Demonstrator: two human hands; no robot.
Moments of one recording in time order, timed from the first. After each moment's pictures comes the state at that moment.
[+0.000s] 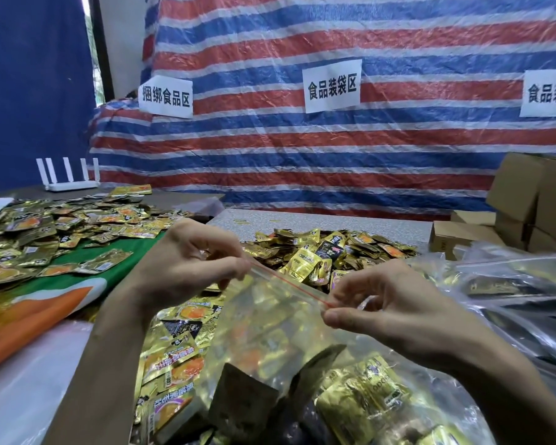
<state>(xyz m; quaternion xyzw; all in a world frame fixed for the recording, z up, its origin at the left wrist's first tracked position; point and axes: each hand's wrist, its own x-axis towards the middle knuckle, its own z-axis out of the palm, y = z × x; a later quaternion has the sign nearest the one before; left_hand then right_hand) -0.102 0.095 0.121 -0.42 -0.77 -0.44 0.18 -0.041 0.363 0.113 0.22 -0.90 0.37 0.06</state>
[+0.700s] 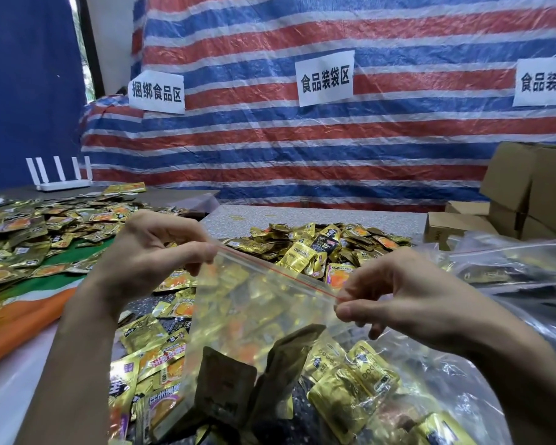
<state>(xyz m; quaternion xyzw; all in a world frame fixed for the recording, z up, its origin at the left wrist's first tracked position) -0.104 0.076 0.120 -0.38 -0.76 -0.48 0.22 -0.035 0.377 0.125 0.19 -0.89 0.41 -0.01</state>
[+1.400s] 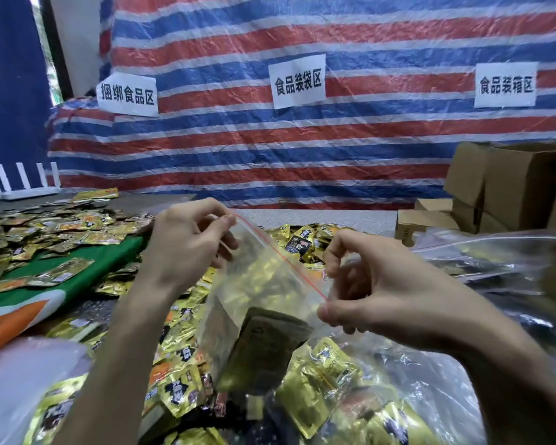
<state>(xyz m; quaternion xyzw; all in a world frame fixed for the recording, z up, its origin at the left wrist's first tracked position) -0.117 0.157 0.121 -0.25 -0.78 -0.51 0.27 -0.007 0.387 0.138 0.18 -0.89 0.42 0.05</state>
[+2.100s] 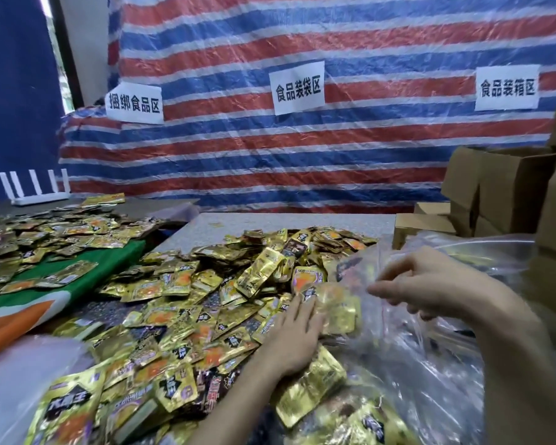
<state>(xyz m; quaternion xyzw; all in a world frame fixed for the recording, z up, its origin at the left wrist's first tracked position) -0.158 0.291 -0.046 -0.22 -0.93 -0.29 -0.05 -0.035 0.469 0.127 -0.06 -0.94 0.34 0.03</state>
